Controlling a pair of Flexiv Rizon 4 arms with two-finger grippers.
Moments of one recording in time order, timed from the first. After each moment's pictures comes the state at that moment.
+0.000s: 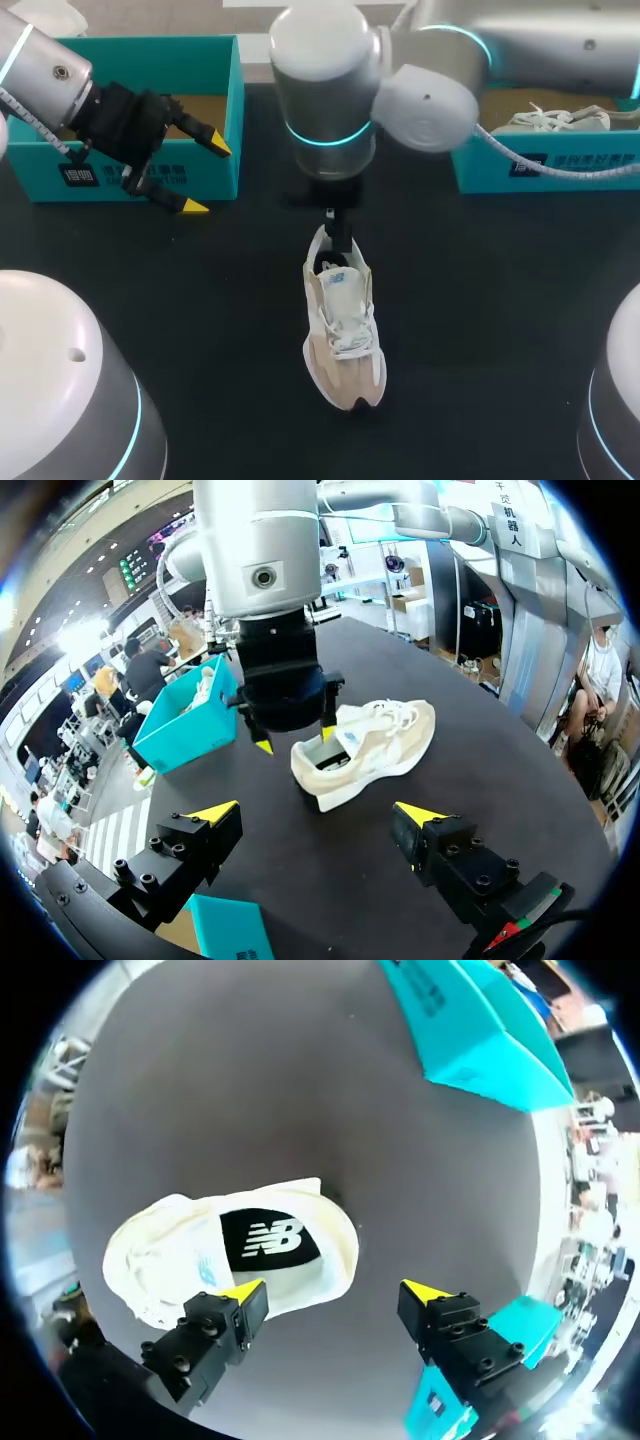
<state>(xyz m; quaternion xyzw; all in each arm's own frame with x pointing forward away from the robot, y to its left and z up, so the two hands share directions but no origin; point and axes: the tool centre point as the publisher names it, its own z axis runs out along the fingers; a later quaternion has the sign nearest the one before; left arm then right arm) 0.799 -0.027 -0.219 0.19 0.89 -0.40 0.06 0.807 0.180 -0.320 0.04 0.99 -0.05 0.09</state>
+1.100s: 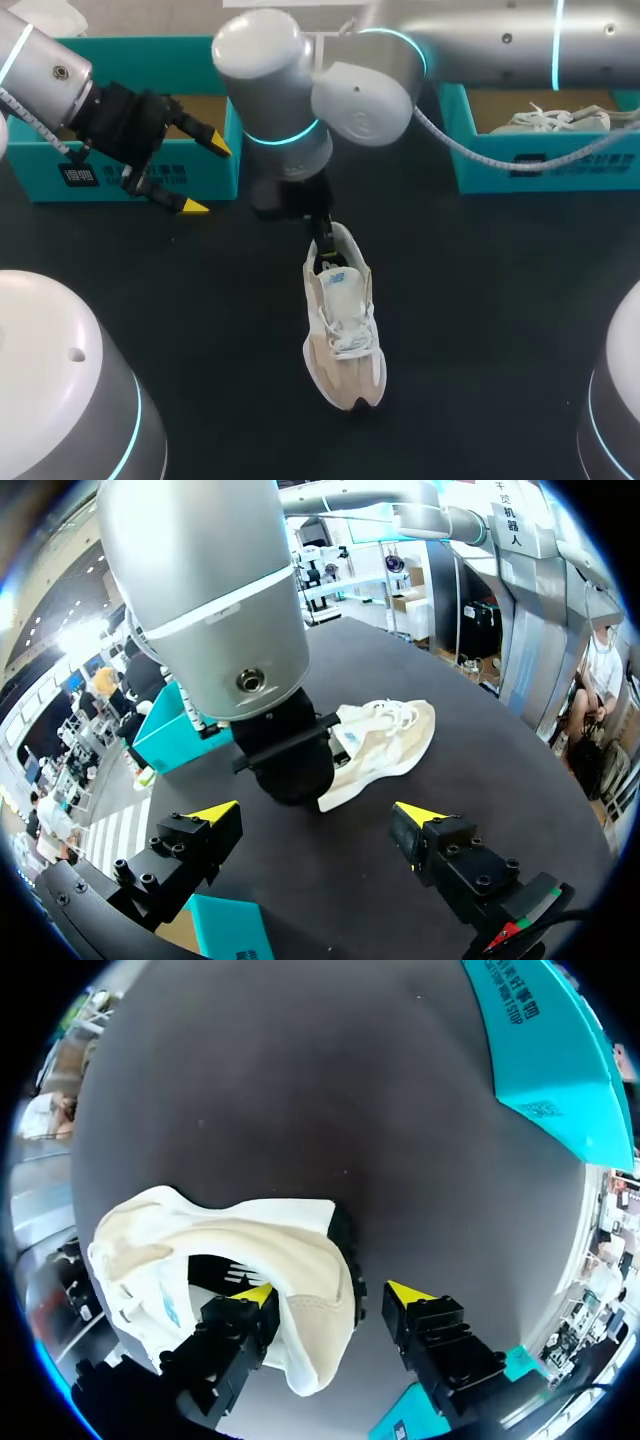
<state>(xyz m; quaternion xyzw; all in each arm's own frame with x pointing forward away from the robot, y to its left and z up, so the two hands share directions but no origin) 0.799 -0.027 -0.219 0.19 0.89 -0.40 0.06 0.823 0.204 -0.362 -0.04 0.99 -0.10 0.03</state>
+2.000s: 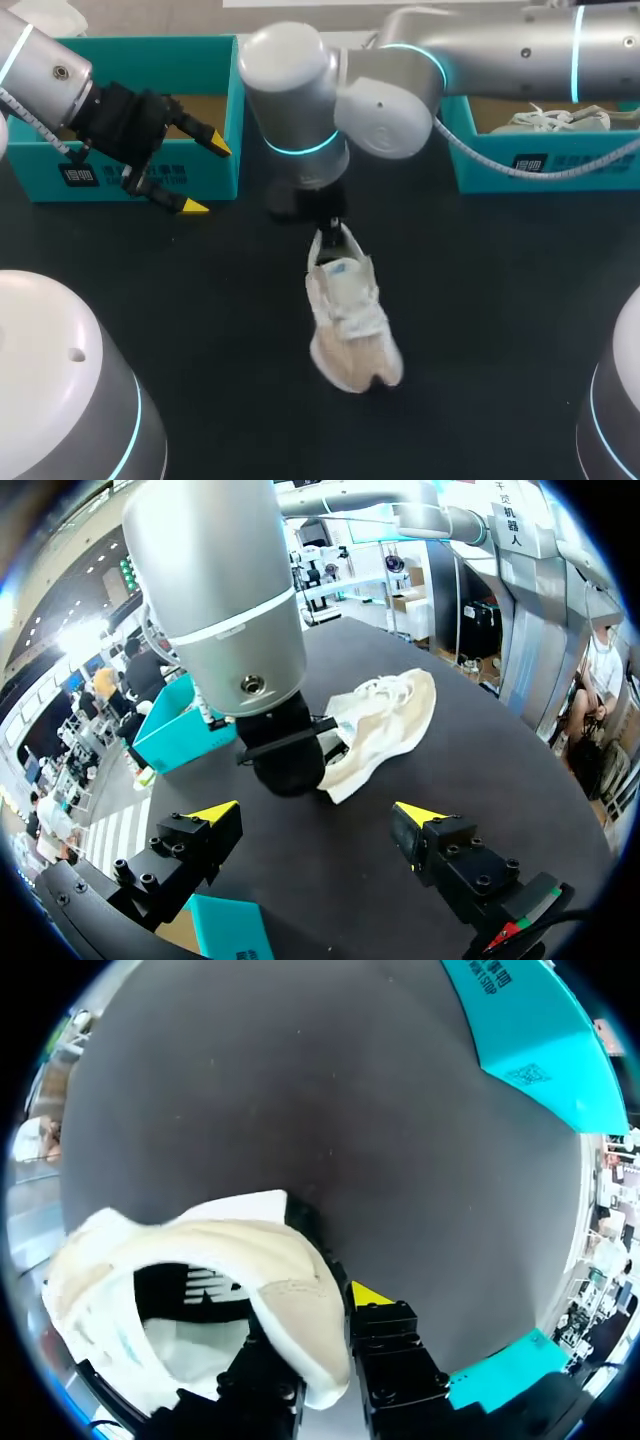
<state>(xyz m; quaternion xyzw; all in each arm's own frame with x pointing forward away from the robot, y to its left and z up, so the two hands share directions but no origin) 0.799 -0.027 -0.219 0.19 0.89 -0.40 0.06 0.824 0.188 -0.378 0.00 1.00 -0.09 0.04</state>
